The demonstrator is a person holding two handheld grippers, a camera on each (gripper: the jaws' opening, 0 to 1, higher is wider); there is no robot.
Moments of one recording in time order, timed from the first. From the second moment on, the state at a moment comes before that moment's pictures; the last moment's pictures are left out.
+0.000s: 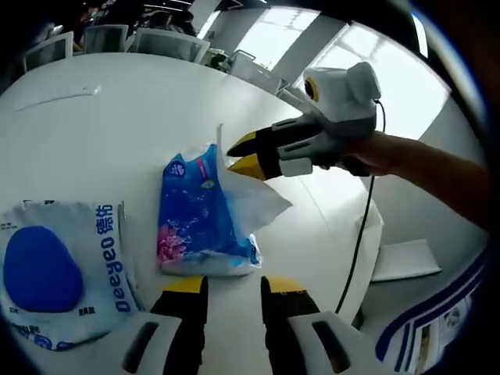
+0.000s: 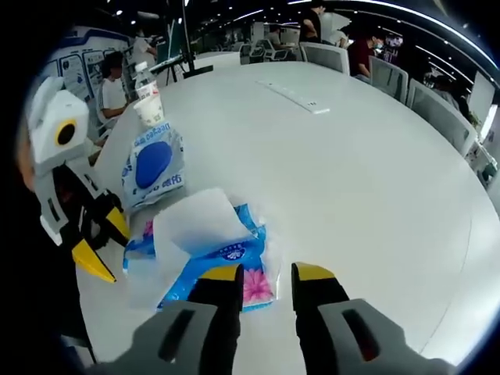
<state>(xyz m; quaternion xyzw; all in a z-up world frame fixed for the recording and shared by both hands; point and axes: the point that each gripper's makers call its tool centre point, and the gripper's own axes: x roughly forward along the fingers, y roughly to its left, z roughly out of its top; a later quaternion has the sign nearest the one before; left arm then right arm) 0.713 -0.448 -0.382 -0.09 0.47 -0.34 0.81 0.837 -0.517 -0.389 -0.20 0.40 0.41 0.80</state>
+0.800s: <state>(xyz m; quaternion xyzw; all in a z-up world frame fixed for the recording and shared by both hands) 0.731 -0.448 -0.393 -0.14 0.49 -0.26 0.82 0.837 -0.528 -0.397 -0.20 0.40 0.39 0.81</state>
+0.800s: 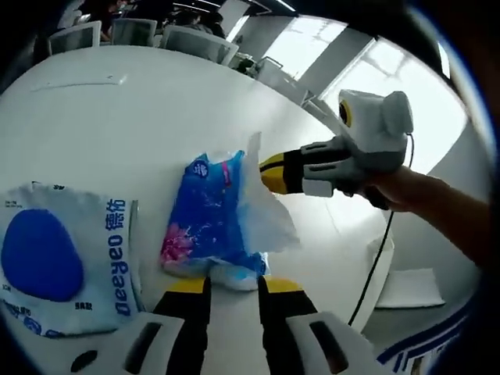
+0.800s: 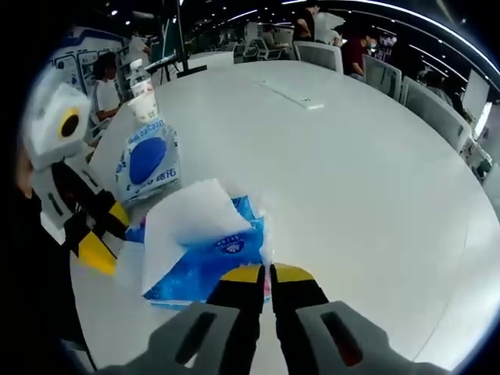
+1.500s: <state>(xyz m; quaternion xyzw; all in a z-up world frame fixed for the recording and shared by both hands) 0.728 -0.437 -0.382 -0.11 0.48 -0.30 0.82 0.822 -0.534 -0.382 -0.18 0.39 0.37 0.83</state>
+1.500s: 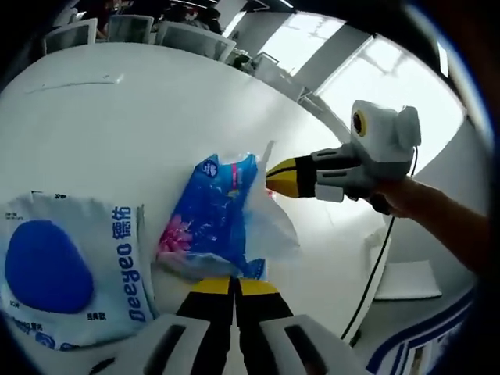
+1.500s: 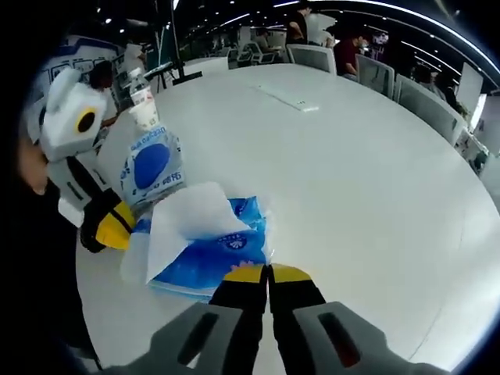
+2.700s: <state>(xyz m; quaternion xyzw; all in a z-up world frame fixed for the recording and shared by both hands) 0.747 -0.405 -0.386 -0.03 0.48 -0.37 0.79 0.726 -0.550 -0.379 -0.03 0.36 0.15 0.92</state>
